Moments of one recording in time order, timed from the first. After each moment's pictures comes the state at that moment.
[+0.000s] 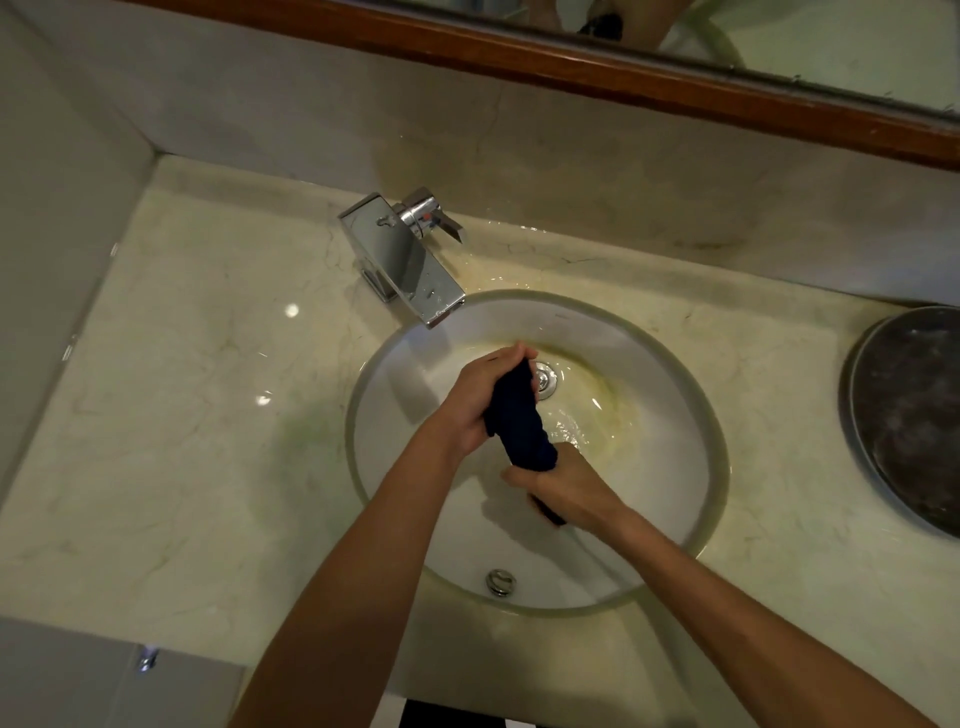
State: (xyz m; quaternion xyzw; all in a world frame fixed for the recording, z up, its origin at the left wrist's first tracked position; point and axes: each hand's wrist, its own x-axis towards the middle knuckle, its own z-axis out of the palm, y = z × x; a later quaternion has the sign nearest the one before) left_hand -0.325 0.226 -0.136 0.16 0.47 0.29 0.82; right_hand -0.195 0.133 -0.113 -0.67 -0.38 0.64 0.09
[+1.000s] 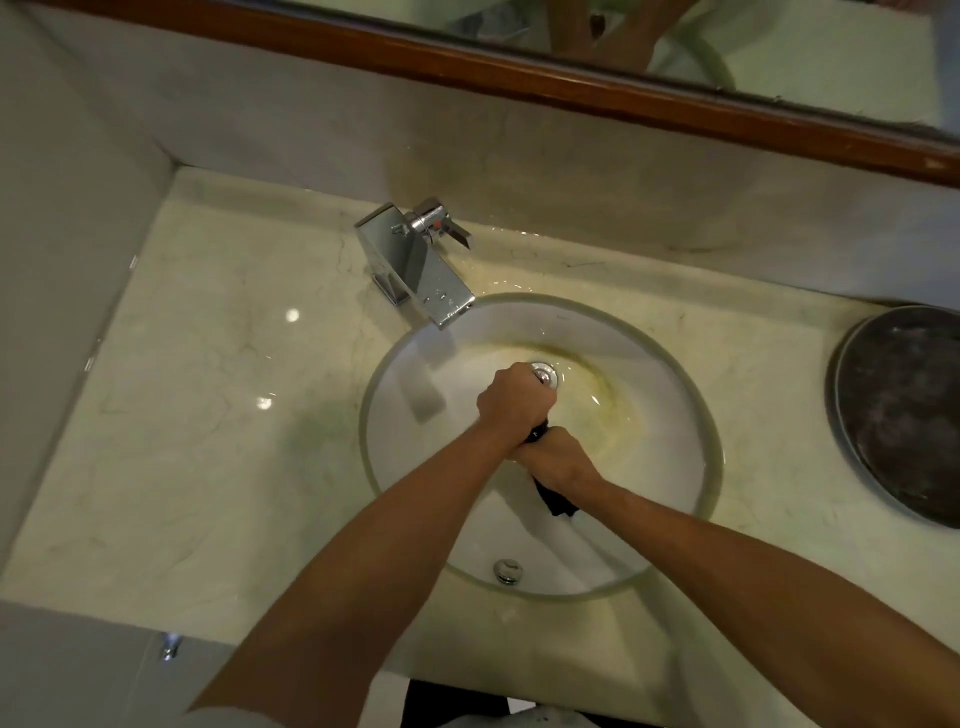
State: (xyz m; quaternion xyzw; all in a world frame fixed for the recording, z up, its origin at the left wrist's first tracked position) left_hand -0.281 0.226 -0.145 0.53 0.69 0.02 0.49; right_hand -0.211 0.155 -0.137 -0.75 -0.34 0.57 0.03
